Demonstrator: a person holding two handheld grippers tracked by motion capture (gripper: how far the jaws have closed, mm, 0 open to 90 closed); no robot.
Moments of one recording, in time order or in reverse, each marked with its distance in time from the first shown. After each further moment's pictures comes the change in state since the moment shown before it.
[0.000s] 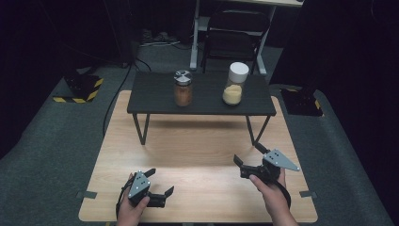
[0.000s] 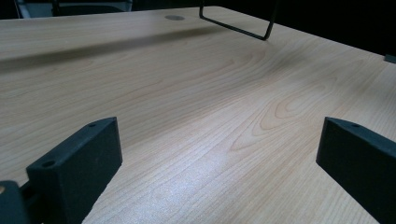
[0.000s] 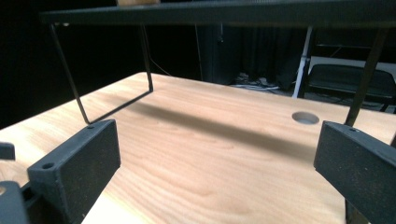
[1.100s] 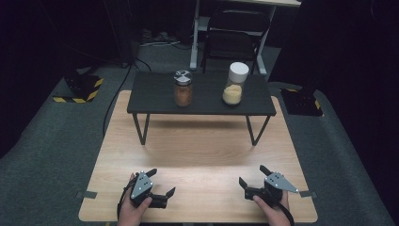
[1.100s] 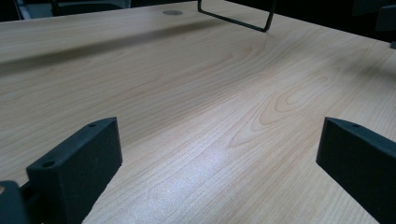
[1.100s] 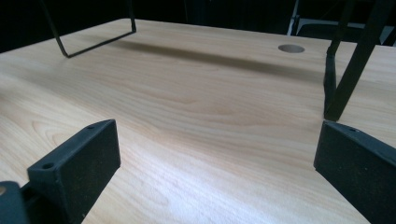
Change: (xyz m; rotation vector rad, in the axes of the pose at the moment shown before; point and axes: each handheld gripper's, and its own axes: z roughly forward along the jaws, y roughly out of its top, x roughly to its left) left arm -0.007 0.005 0.004 0.027 0.008 0.044; right arm 0.002 -0.057 -0.028 0.123 -0.059 -0.021
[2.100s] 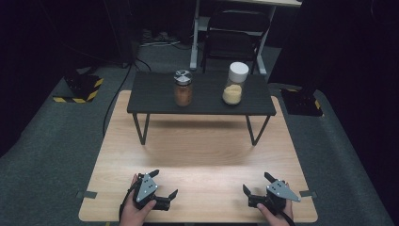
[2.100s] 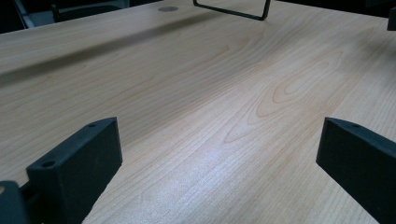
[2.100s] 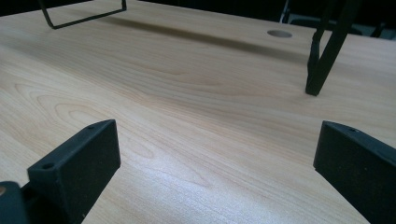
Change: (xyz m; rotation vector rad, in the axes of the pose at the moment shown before) left arm -0.013 0.005 0.003 0.031 0.020 0.083; right arm 0.006 -0.017 -0.015 0.023 -0.040 -0.072
